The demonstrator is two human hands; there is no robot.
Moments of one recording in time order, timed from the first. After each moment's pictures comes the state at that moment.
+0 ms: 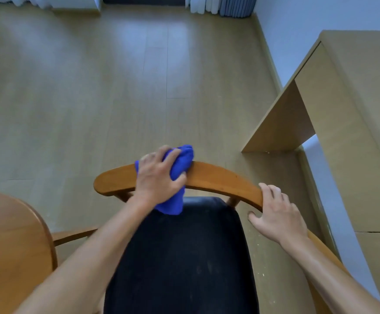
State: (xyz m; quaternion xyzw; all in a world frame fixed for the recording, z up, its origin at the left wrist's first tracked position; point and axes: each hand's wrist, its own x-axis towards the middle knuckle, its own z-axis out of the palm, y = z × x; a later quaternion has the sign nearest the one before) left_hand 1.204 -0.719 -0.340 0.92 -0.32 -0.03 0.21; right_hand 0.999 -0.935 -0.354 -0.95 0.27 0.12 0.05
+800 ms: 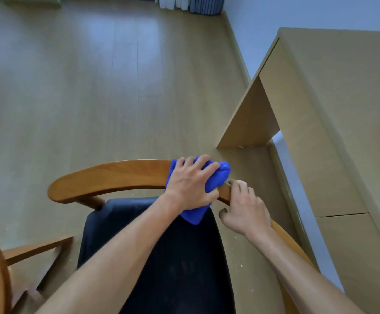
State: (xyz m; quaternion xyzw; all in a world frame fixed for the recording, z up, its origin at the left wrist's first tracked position) left_hand 1.139 -0.828 -0.344 0.85 -0.50 -0.06 0.15; right_hand 0.999 -0.935 -0.354 -0.95 0.29 0.12 0.08
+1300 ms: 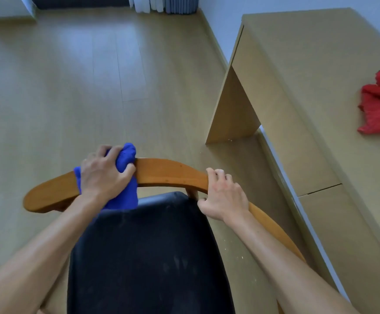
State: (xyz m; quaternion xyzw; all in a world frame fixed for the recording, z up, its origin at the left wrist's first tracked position) left_hand 1.203 -0.753 -0.342 0.95 -0.26 -0.04 0.18; right_hand 1.001 -0.935 -0.354 -0.95 0.29 0.11 0.10
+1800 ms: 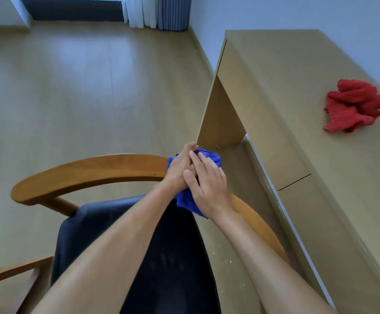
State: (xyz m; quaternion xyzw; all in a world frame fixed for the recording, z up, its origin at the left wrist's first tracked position) left_hand 1.091 -0.880 -0.334 0.80 -0.33 -0.28 0.42; right_hand 0.983 -0.915 -0.321 -0.90 0.29 -0.09 0.31
